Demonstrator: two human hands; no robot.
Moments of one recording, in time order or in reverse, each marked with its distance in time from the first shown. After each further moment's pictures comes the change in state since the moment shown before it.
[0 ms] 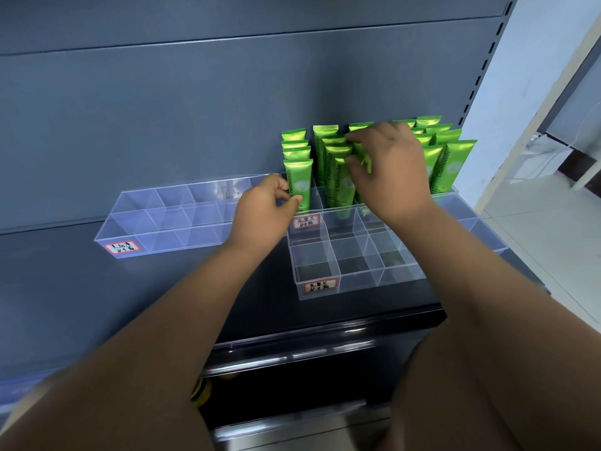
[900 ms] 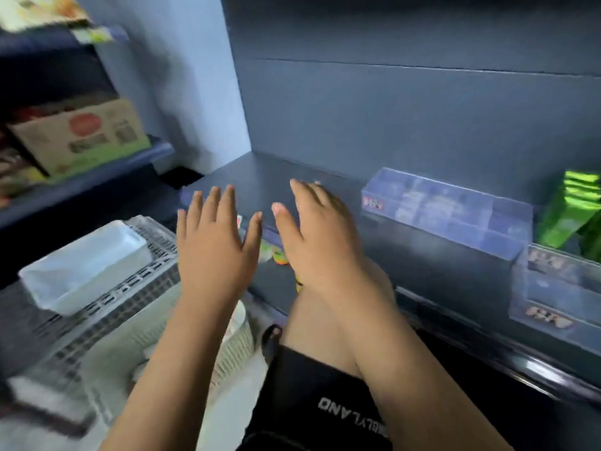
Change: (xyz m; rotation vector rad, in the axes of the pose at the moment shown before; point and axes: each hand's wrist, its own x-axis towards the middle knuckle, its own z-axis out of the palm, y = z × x) left_hand -0.311 -0.056 -0.290 0.918 0.636 -0.567; right_hand -0.102 -0.418 -0.036 0.731 -0.428 -0.299
